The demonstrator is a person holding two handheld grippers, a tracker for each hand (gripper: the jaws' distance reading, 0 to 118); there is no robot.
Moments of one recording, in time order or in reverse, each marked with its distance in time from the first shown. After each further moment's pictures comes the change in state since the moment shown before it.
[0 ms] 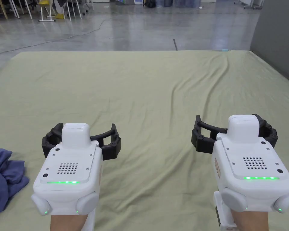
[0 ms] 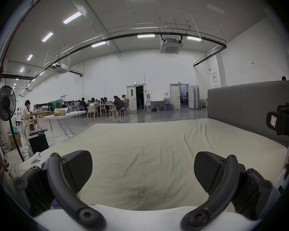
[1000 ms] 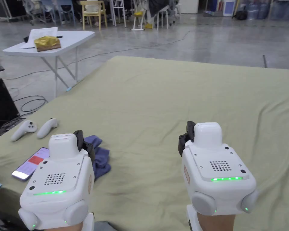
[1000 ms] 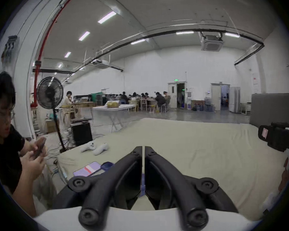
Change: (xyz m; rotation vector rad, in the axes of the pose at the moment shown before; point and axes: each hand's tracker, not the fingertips) left arm -0.173 -0.001 0.086 -0.060 0.433 0.105; right arm -0.224 0.018 -0.002 -0.074 0.520 -0.071
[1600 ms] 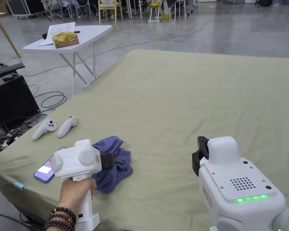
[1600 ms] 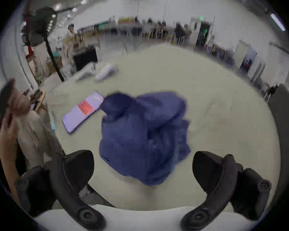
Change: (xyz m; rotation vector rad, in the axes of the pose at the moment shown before) left arm -0.069 -0.084 -0.221 -0.894 0.077 0.046; right arm -0.017 -0.024 -0.031 -0.110 0.099 0.058
